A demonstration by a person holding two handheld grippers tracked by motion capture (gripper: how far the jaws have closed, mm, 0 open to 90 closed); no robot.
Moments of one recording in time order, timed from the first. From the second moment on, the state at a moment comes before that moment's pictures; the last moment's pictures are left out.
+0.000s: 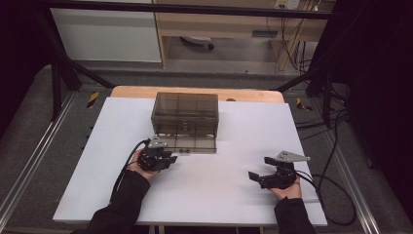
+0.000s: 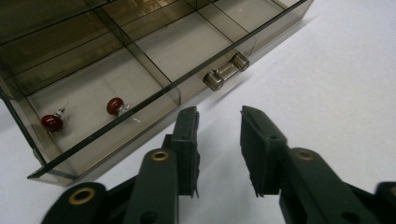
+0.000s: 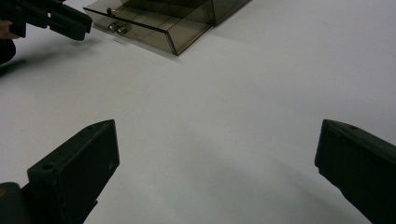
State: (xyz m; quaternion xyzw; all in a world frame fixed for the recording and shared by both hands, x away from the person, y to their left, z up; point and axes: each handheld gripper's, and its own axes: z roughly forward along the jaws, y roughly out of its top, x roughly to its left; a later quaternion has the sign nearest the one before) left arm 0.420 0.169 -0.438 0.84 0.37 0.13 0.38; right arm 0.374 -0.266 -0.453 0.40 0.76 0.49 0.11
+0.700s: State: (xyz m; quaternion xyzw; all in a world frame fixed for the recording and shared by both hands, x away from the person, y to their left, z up) left arm 0.427 0.161 -0.441 0.84 0.37 0.15 0.37; right arm 0.373 -0.265 -0.454 0.40 0.77 0.49 0.11
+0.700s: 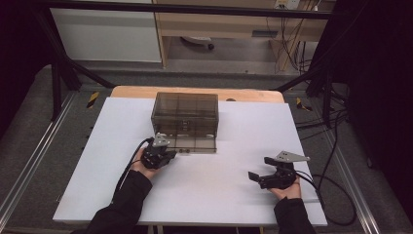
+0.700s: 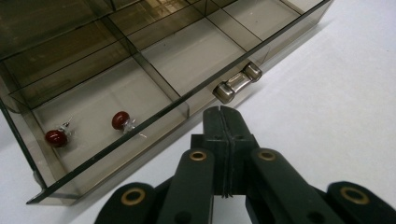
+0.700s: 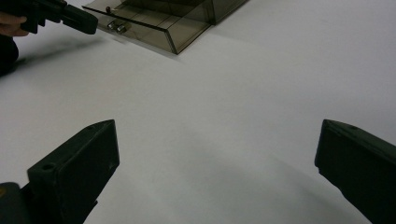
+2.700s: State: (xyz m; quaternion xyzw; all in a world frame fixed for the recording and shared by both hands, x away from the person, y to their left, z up) left arm 0.444 0.154 -0.451 0.82 0.38 0.17 0.38; right arm 0.373 -0.266 -0.453 0.40 0.77 0.49 0.11
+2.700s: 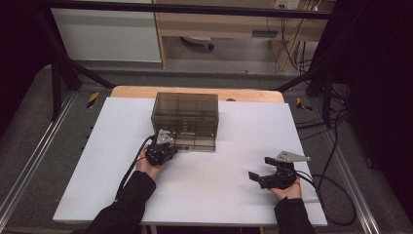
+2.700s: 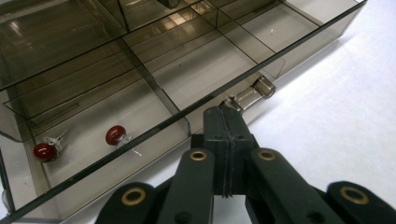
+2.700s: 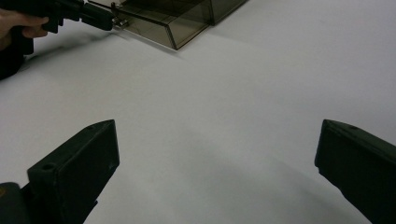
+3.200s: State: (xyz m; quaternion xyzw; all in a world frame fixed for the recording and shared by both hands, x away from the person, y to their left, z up) left arm 0.450 0.153 -0.451 0.82 0.38 0.18 0.38; right arm 0.373 -0.266 -0.453 0.40 0.77 0.49 0.12
